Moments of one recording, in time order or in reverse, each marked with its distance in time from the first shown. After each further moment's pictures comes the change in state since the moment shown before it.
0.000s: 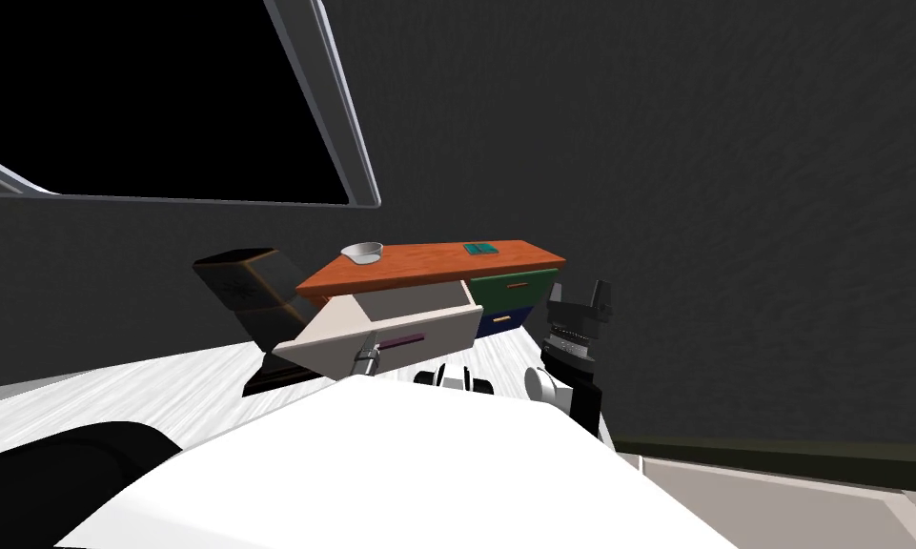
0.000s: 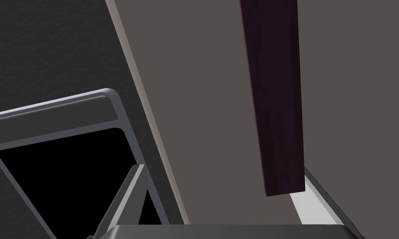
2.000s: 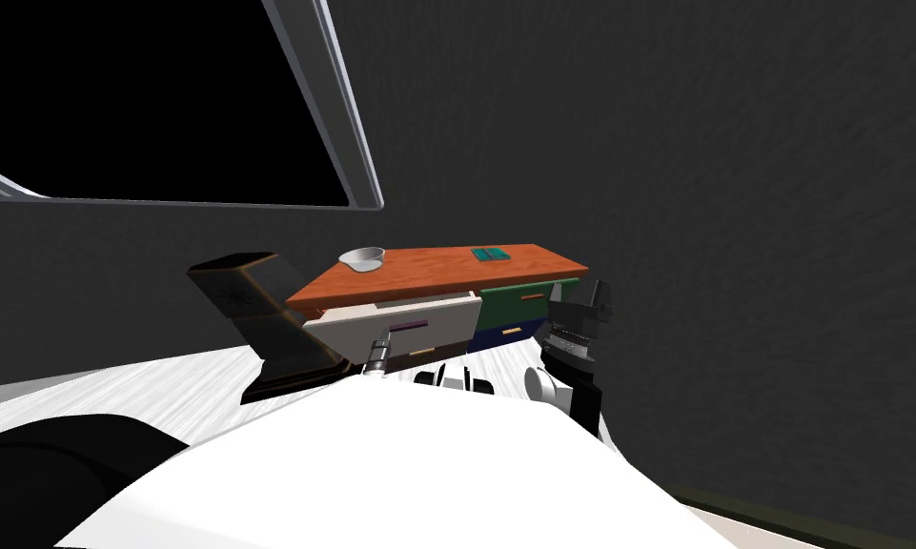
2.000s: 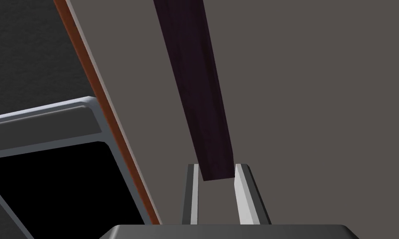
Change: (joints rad) left arm -0.287 -0.004 0.082 0.311 -0.026 -0.094 0.020; right arm 0.000 0.000 0.000 0.000 0.000 0.000 0.000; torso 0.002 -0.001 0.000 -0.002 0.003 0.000
